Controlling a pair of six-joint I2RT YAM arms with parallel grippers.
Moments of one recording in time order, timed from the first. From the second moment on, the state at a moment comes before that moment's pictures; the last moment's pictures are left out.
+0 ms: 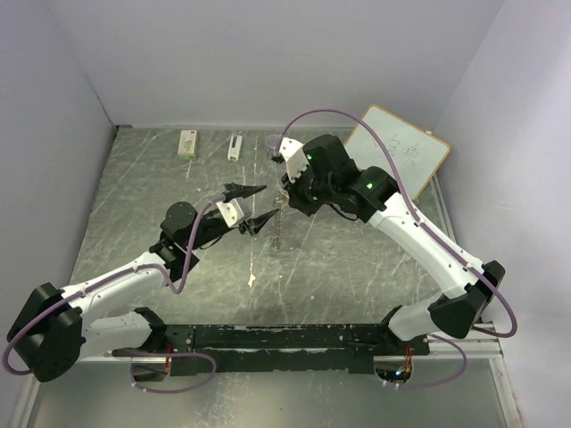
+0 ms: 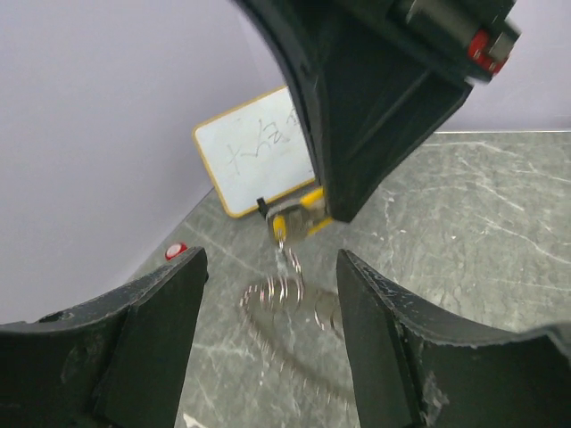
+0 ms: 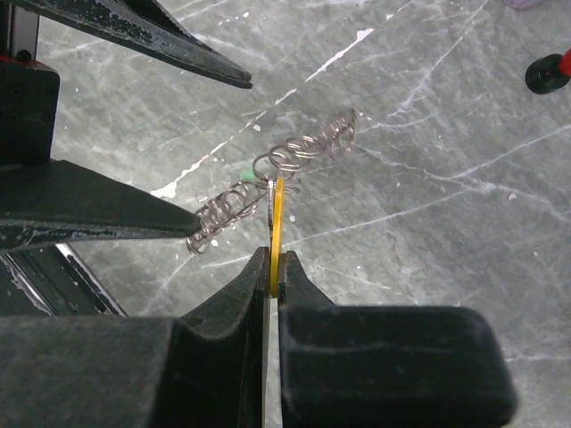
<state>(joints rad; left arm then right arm) -0.71 1.11 0.56 0.74 0.35 0.27 0.77 1.41 1.57 -0.88 -0.08 -0.14</state>
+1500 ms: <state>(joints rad) -0.54 1.43 0.99 0.28 1.10 0.45 0.77 1.42 1.60 -0.96 -0.09 -0.18</state>
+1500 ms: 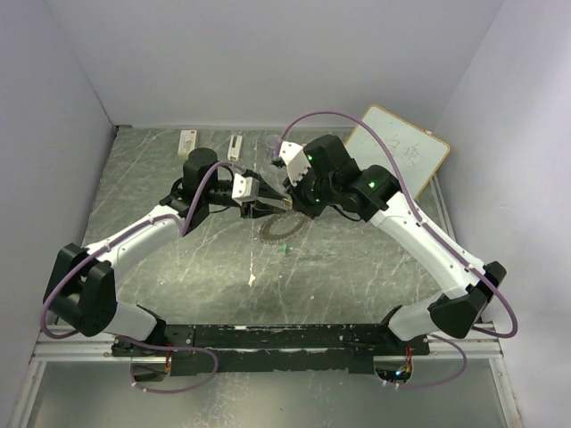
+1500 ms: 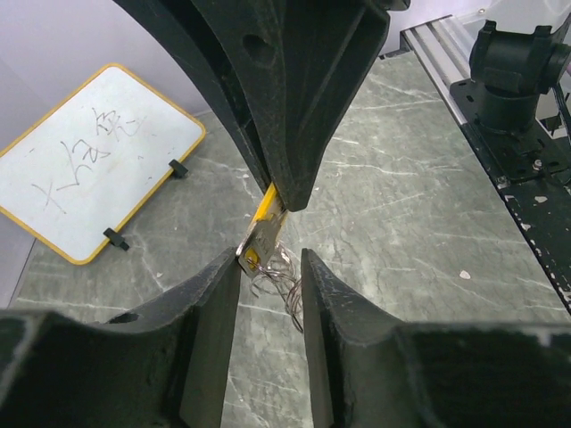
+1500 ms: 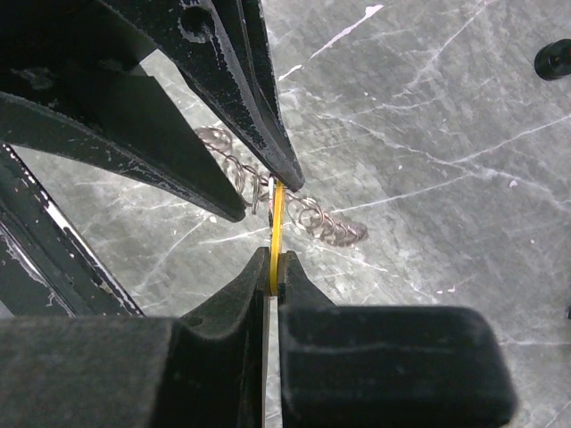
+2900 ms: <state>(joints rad) -0.53 1.55 0.99 0.59 1.24 0.15 0.77 1.41 1.60 -0.99 -0.07 -0.20</state>
